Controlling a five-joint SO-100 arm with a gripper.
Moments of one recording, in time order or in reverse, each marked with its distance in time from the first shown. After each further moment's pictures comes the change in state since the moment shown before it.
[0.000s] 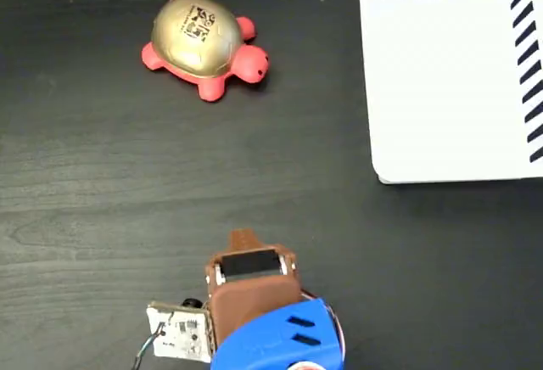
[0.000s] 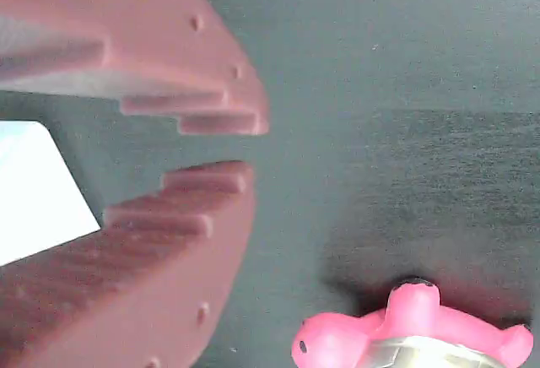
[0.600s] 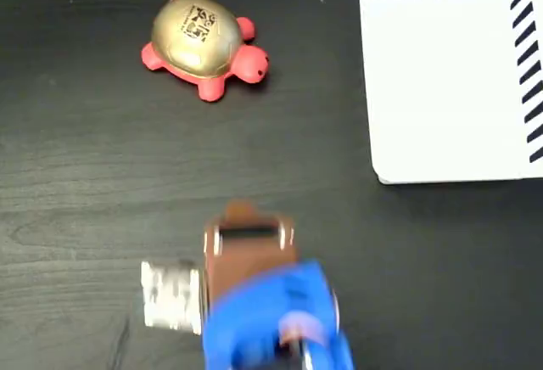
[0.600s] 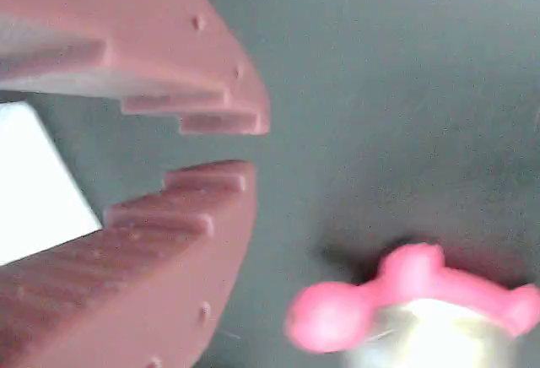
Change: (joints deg) arm 0.7 -23.0 -9.5 -10.1 5.0
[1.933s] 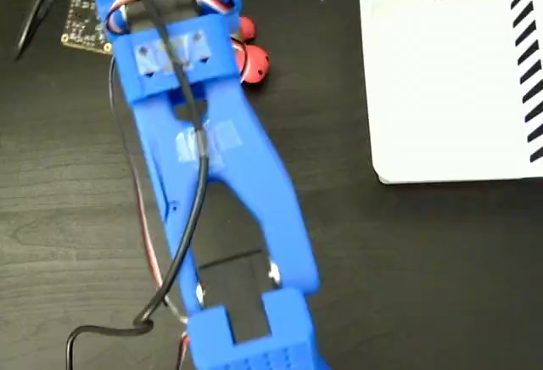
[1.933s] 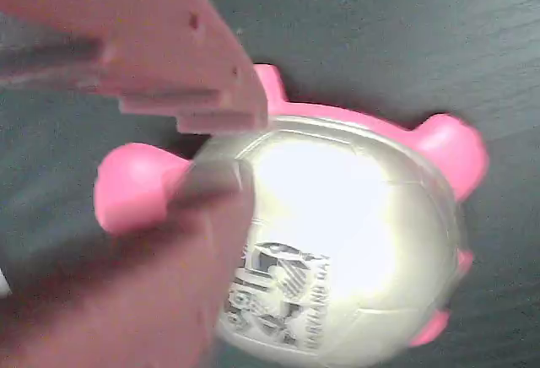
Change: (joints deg) arm -2.4 -95.8 -94.0 19.0 18.8
